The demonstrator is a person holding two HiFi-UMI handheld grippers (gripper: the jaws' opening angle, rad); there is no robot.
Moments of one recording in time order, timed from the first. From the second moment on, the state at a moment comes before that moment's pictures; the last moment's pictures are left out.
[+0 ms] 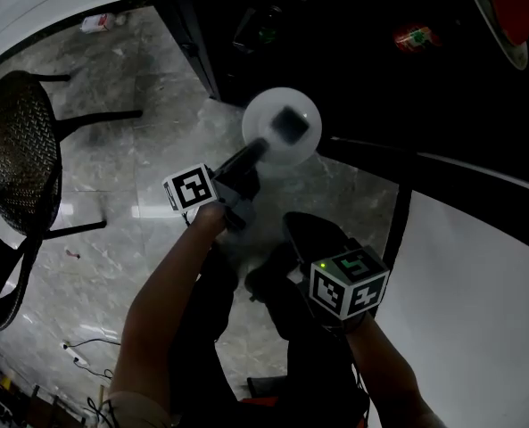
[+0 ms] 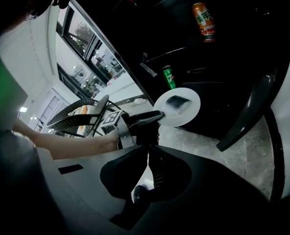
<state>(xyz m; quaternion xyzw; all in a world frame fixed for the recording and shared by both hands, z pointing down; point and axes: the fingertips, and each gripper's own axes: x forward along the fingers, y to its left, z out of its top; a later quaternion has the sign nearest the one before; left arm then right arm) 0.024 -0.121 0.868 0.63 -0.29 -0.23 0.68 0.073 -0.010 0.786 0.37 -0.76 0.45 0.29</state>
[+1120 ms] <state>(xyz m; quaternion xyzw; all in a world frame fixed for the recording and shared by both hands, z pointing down) 0.052 -0.173 0.917 0.61 -0.34 -0.26 0.67 0.084 -0.008 0.808 0.35 -0.77 0.46 0.28</state>
